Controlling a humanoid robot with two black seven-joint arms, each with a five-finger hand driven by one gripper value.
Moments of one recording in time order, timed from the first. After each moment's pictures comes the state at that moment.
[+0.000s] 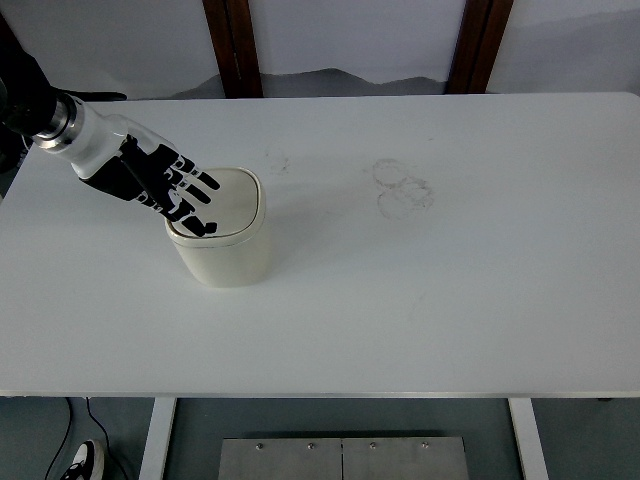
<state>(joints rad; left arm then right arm) -1.92 0.71 0.59 -1.40 -0.26 -0.37 0.58 0.02 0.00 0.22 0.16 -0.38 -0.02 -0.07</state>
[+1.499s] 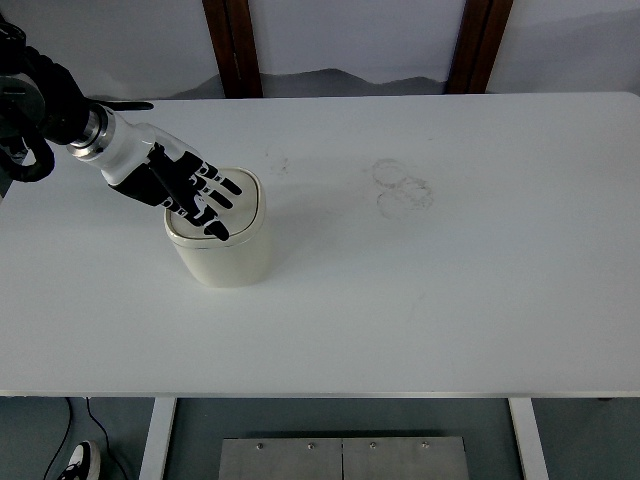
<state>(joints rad) -1.86 0.65 0.56 -1.36 -0.26 -0.36 0.56 0.02 0.00 0.22 0.15 -0.38 -0.02 -0.07</state>
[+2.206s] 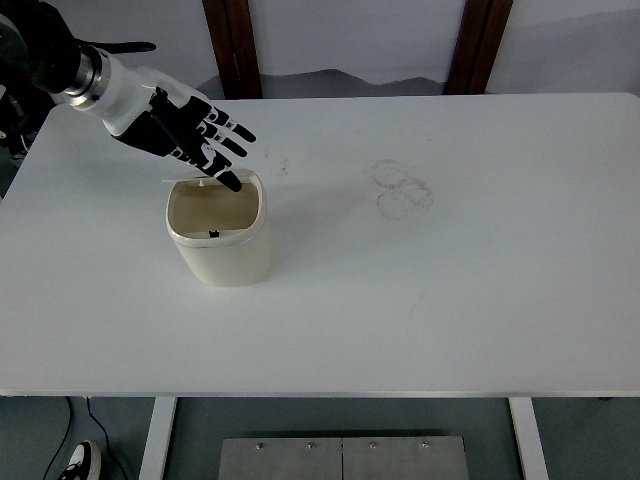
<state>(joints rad) -1.96 0.67 0.48 -1.33 -0.26 -0.37 0.56 0.02 0.00 0.22 0.16 -0.38 -0.02 -0.07</state>
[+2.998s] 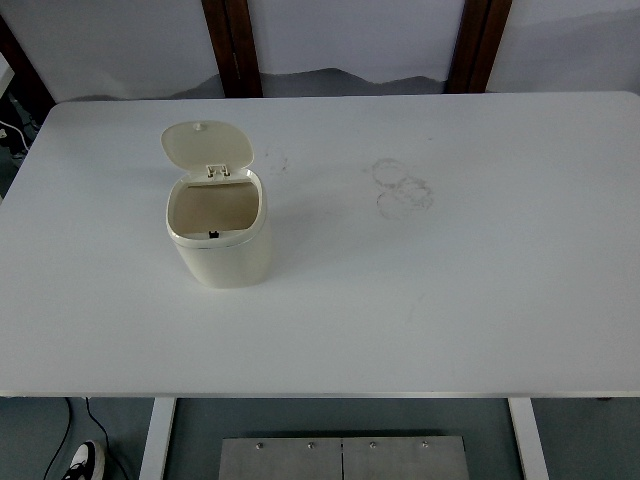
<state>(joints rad) -1.96 0.71 0.23 -1.03 -0.26 -0.36 0.43 0.02 0.00 0.22 0.16 -0.38 -0.02 -0.07</state>
